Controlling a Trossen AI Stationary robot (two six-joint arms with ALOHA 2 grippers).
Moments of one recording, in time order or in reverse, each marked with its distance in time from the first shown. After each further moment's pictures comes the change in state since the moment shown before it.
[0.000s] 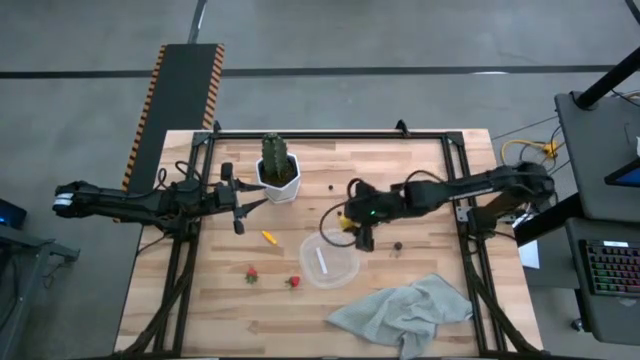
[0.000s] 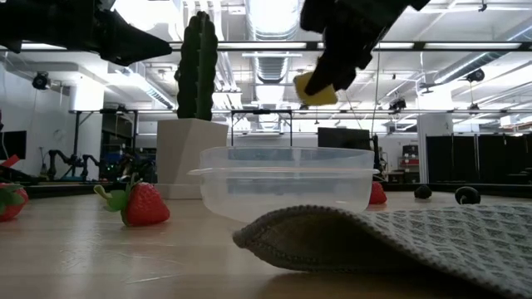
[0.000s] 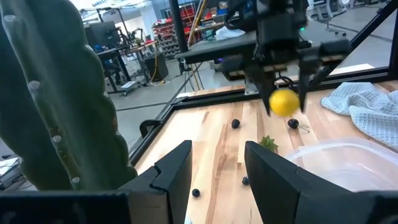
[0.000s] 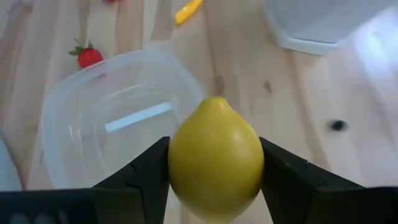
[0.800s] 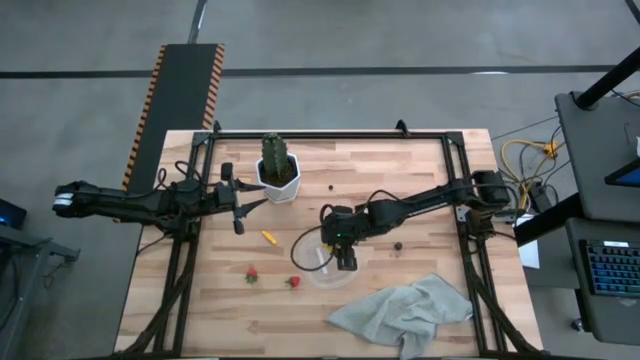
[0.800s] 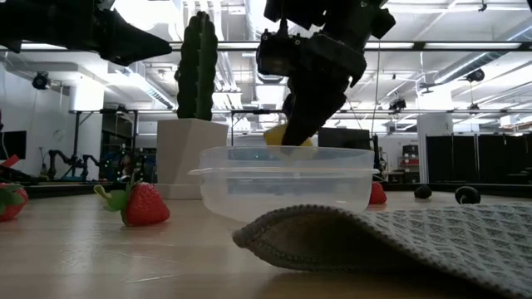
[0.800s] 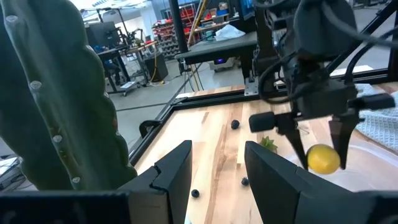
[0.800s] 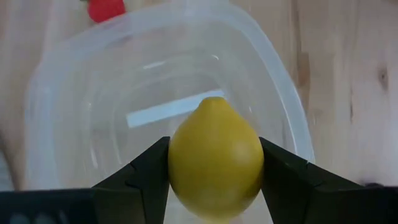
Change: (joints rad) left arm 0.000 -0.001 0.000 0.000 0.000 -0.005; right arm 0.054 0.323 0.176 -0.030 -0.103 -0.019
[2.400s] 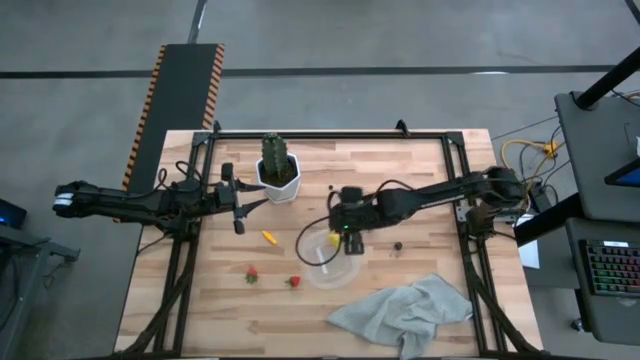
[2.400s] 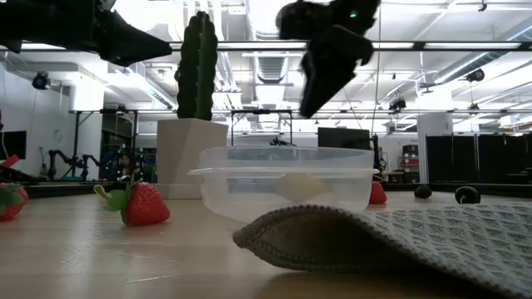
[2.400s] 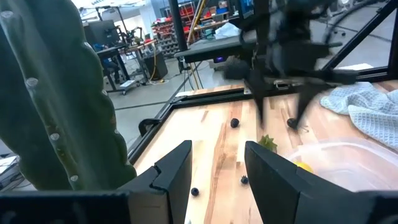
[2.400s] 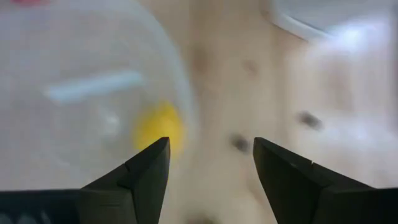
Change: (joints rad) left arm 0.000 0.004 0.000 -0.001 0.000 -0.001; right arm -0.011 -0.129 0.084 -0.301 0.324 -0.101
